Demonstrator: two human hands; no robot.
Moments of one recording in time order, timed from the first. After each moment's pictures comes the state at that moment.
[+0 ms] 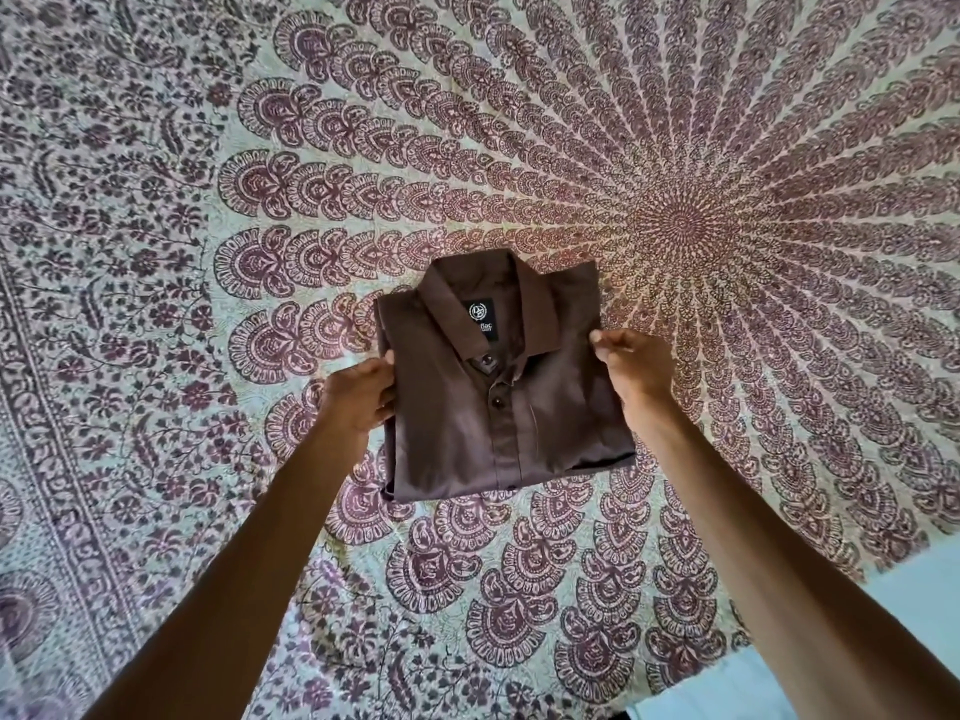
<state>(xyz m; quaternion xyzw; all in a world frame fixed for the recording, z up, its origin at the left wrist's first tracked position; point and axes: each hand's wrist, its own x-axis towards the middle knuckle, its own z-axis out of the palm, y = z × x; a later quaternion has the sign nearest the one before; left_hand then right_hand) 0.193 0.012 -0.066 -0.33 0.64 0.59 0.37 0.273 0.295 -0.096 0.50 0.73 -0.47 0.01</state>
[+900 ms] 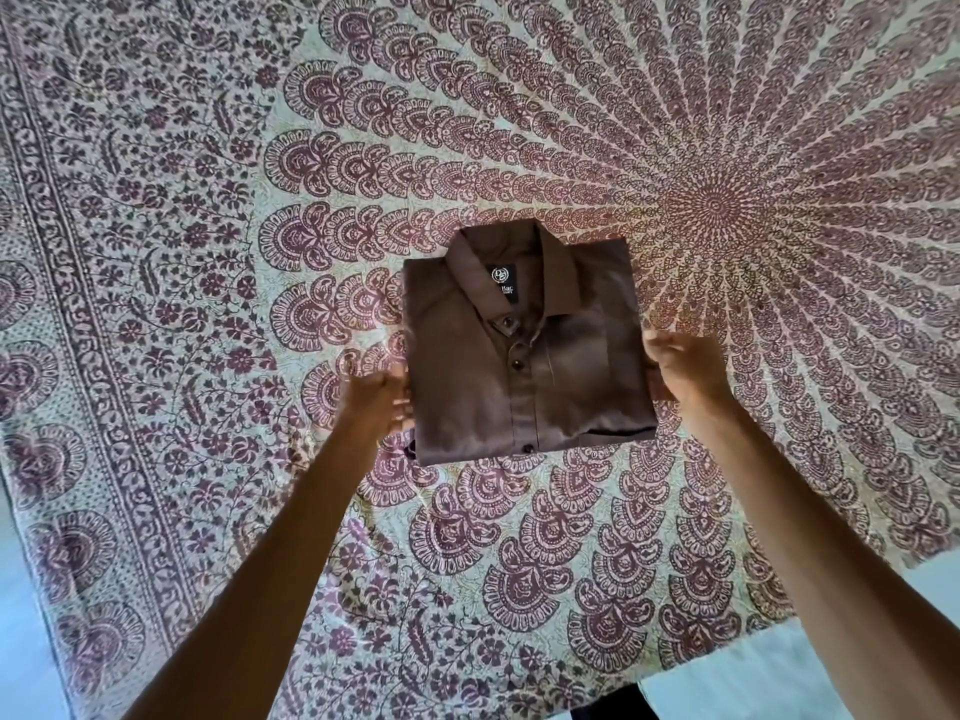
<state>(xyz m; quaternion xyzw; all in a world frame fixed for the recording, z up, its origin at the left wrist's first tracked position) 0.231 -0.011 -0.052 -0.32 0.72 0.51 0.35 0.303 0.313 -0.072 0.48 0.75 -0.45 0.09</state>
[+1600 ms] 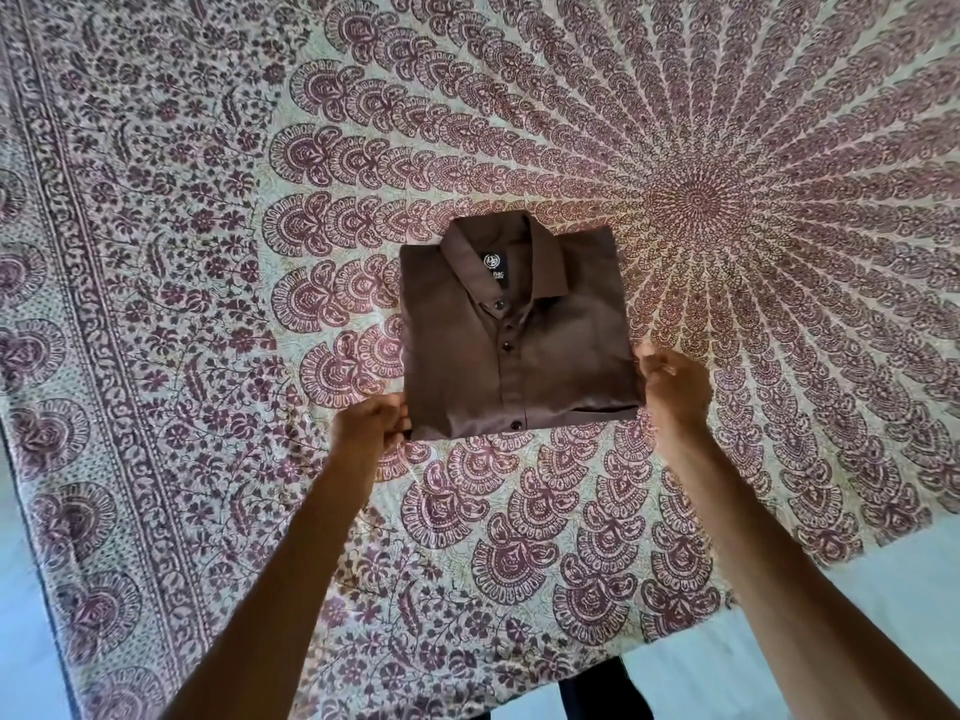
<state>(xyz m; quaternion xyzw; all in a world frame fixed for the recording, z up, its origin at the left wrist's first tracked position) 0.289 -0.032 -0.060 -0.35 0.70 0.54 0.32 0.345 0.286 -0.057 0.51 0.74 -0.44 0.03</state>
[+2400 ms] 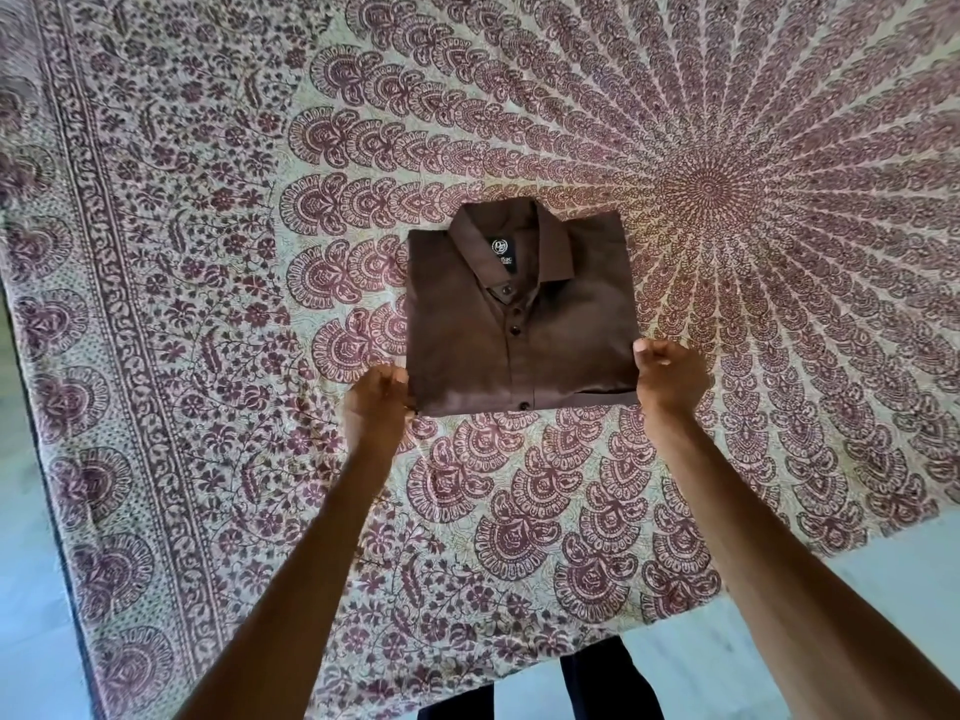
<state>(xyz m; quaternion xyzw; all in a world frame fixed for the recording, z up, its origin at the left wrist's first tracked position) 0.305 -0.021 -0.058 -0.19 0.88 0.41 0.15 0.351 0.268 -0.058 0.50 0.77 -0.40 -0.02</state>
